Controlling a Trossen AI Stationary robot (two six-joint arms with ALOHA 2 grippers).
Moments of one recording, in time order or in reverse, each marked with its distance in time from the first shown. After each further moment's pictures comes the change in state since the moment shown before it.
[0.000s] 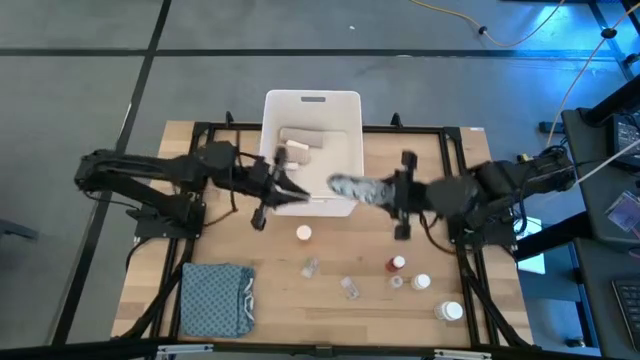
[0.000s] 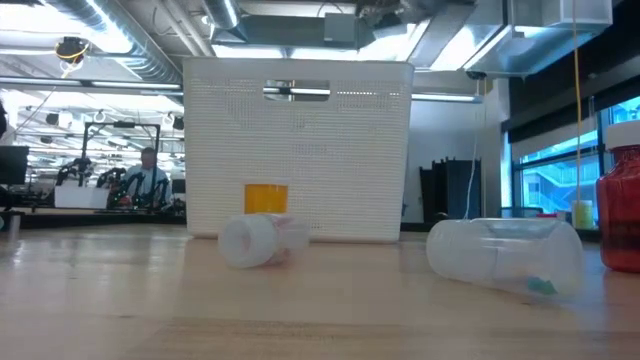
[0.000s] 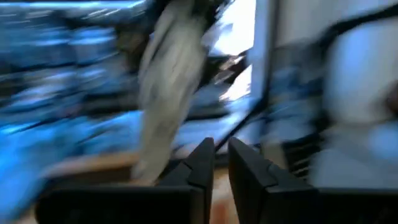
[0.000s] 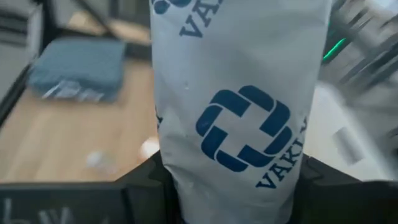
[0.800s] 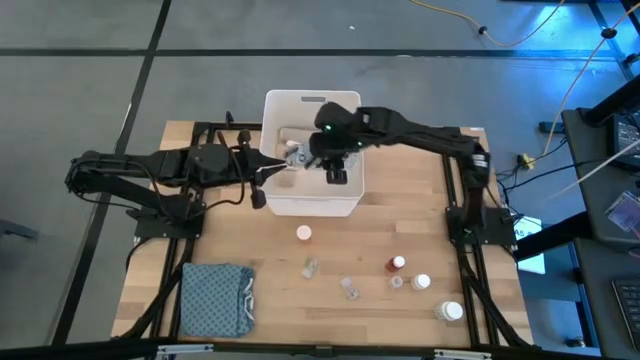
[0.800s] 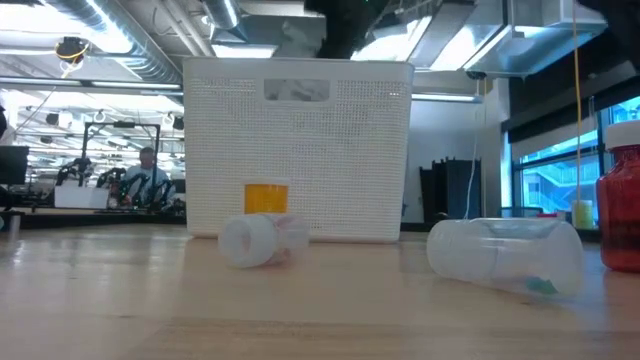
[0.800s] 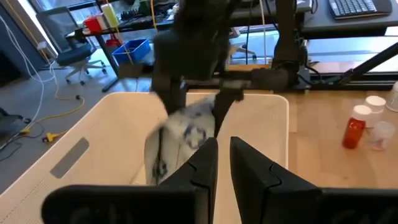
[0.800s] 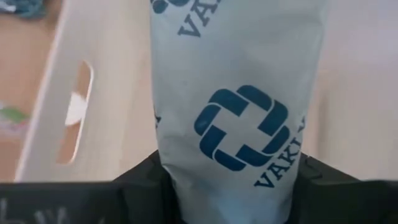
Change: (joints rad) left arm 0.000 -0.134 0.000 -0.460 -0.556 0.027; right arm -0.610 0.667 0.505 -0.276 -0.651 -0.315
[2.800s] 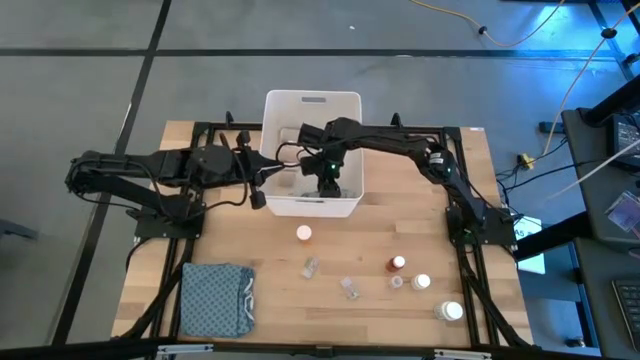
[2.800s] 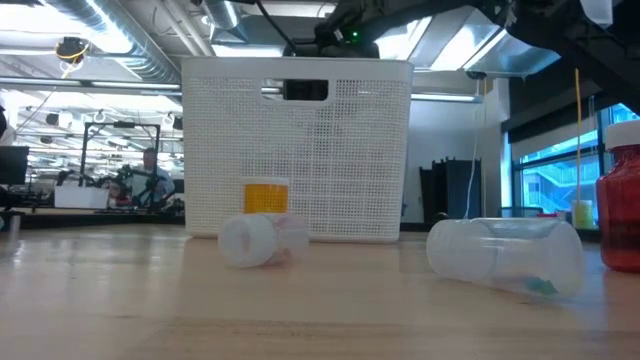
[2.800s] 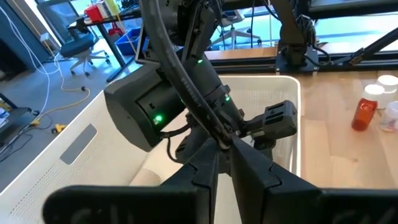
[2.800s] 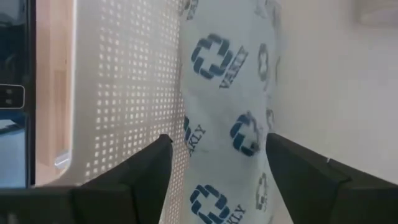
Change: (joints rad) left arm 0.000 0.001 0.000 -0.061 -0.019 0.010; right arm -0.054 0.317 0.082 -0.227 -0.429 0.048
